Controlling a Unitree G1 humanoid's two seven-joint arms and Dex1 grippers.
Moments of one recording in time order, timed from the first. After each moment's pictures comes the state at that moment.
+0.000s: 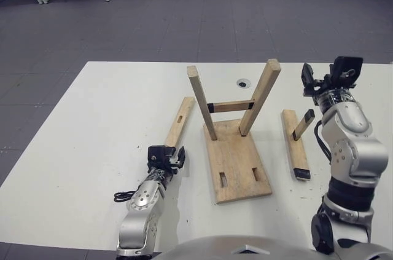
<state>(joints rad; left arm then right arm) 0.34 0.06 -0.04 -0.34 -0.16 0.41 -0.05 -0.38 -0.22 -0.22 -0.40 0.20 0.82 -0.03</state>
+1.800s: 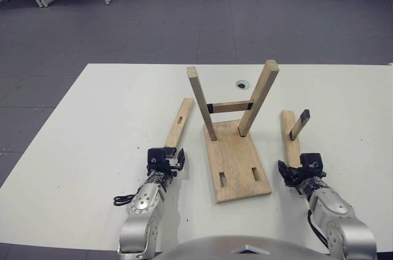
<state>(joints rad) 0.37 0.04 -0.04 -0.36 -0.13 0.41 -0.06 0.38 -0.20 -0.06 -0.57 0.16 0.80 0.09</state>
